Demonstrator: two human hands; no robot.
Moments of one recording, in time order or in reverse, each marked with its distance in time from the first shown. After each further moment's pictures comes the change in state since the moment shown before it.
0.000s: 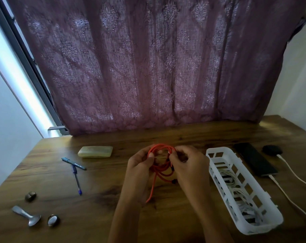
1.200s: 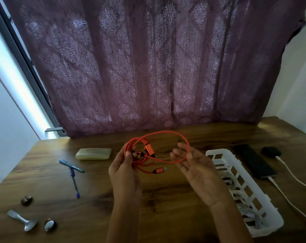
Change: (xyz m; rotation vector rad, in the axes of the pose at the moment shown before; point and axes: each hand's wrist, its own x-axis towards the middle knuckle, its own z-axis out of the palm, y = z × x) left_hand 0.024 -0.009 -0.019 -0.355 0.313 0.189; right_hand 0.015 0.040 -0.023 1.288 -0.495 0.385
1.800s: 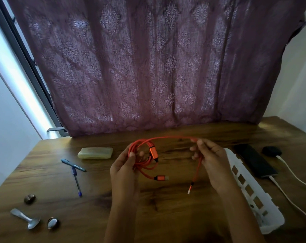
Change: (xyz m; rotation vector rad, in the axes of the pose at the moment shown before) left_hand -0.006 0.008 -0.008 0.121 -0.042 -0.066; right_hand 0.021 -0.013 -0.014 -0.539 0.426 -0.136
